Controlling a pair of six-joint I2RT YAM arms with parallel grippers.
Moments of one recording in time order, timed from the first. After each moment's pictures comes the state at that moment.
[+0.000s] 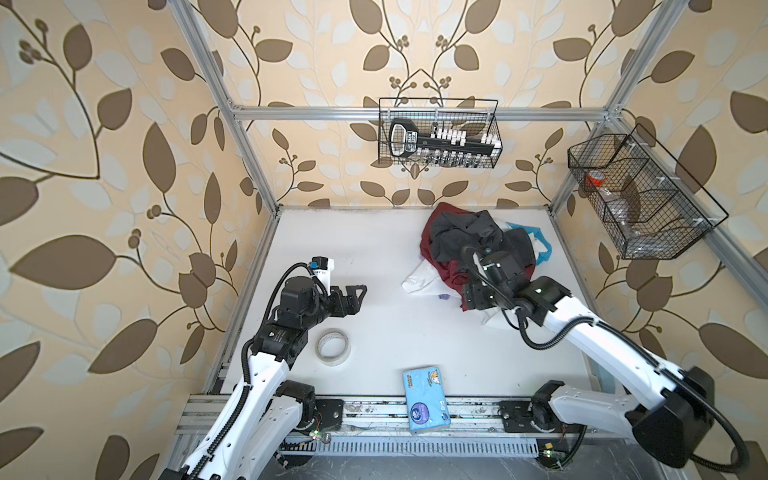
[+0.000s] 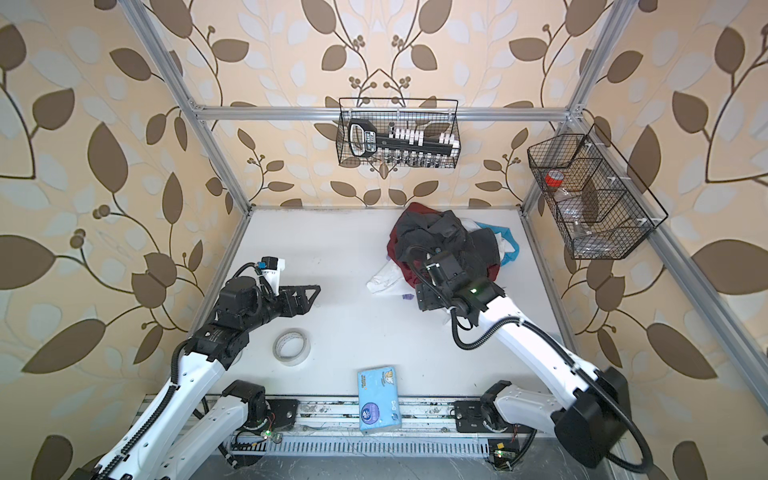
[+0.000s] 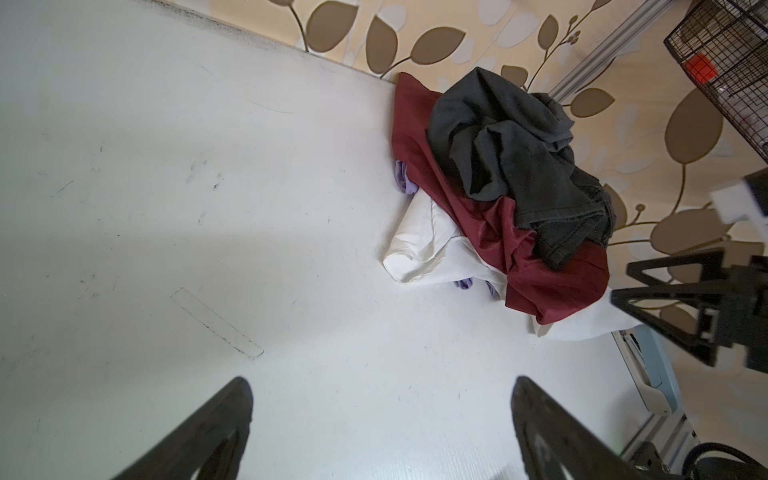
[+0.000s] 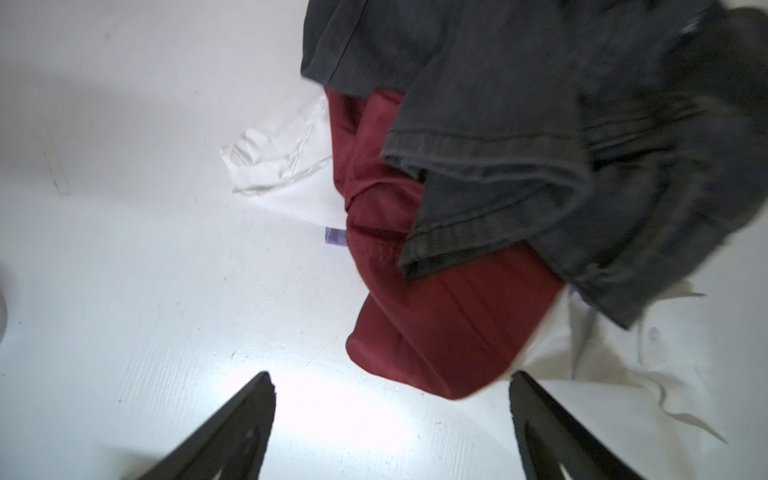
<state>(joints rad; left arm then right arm) -0.20 0.72 0.60 -0.37 0.36 -0.39 0.58 1.24 1.00 -0.77 0.22 0.29</state>
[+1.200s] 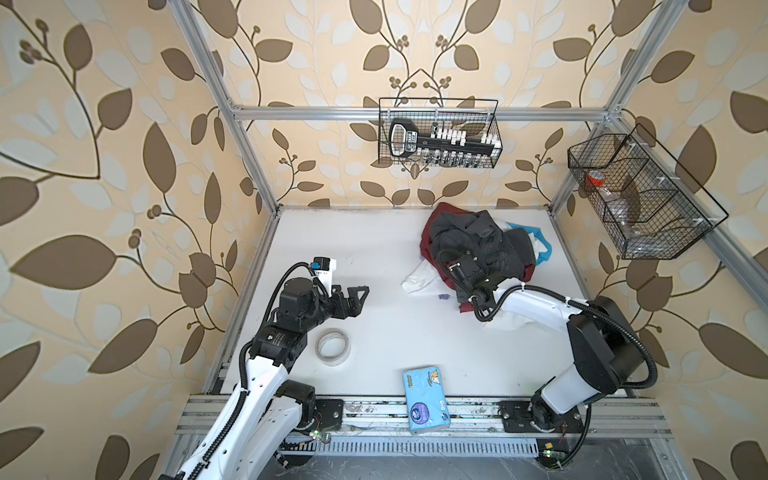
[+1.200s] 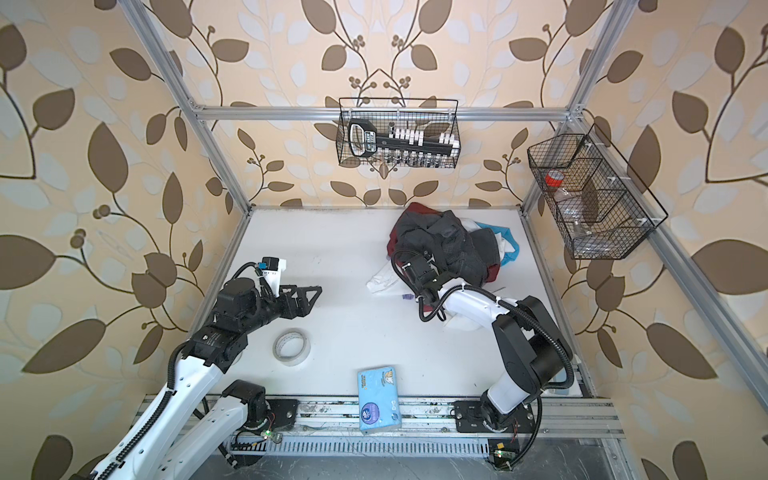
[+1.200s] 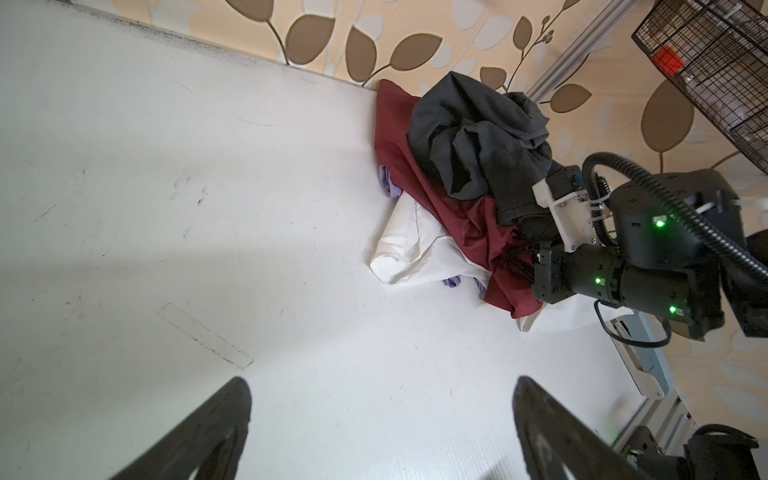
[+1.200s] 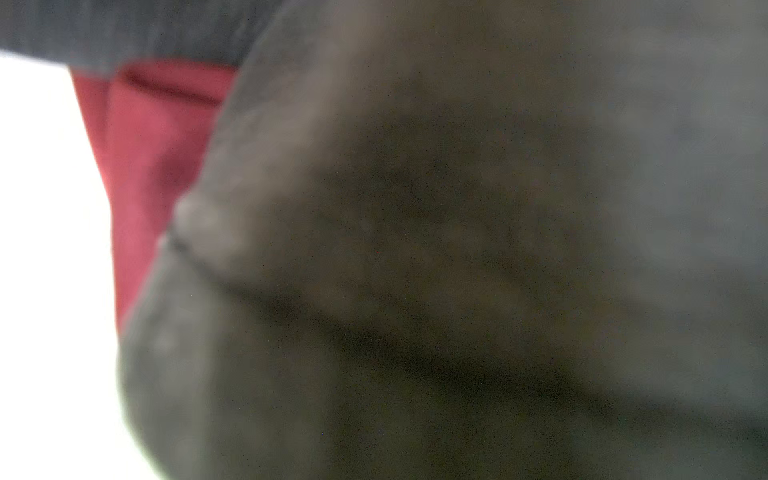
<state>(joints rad) -0.22 0.69 0.60 -0.37 0.36 -0.37 0.56 1.58 0.97 -0.48 0.52 0.38</state>
